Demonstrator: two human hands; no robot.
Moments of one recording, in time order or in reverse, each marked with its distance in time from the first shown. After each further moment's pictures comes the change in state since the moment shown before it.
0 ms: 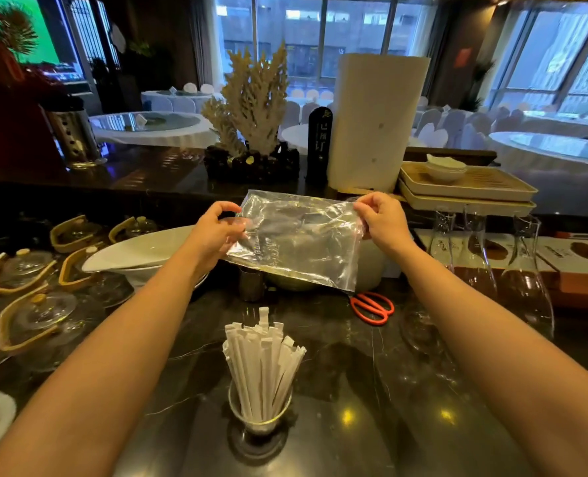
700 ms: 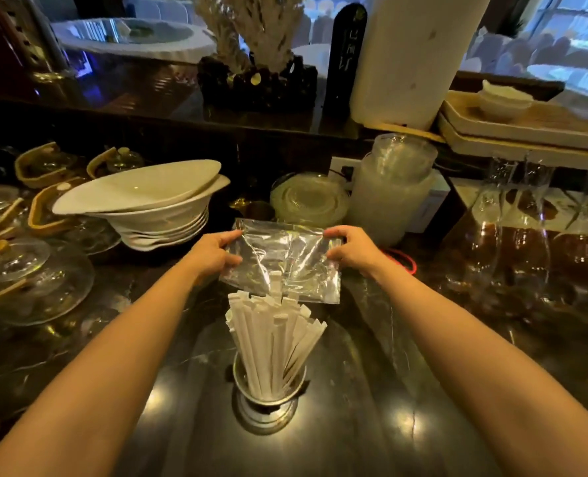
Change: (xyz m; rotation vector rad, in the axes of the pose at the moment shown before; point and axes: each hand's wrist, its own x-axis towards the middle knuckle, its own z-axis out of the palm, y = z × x) left_hand 0.010 -0.132 -0.039 0.492 -0.067 -0.302; right_hand -0.022 0.119 0.094 -0.182 -0.448 0.366
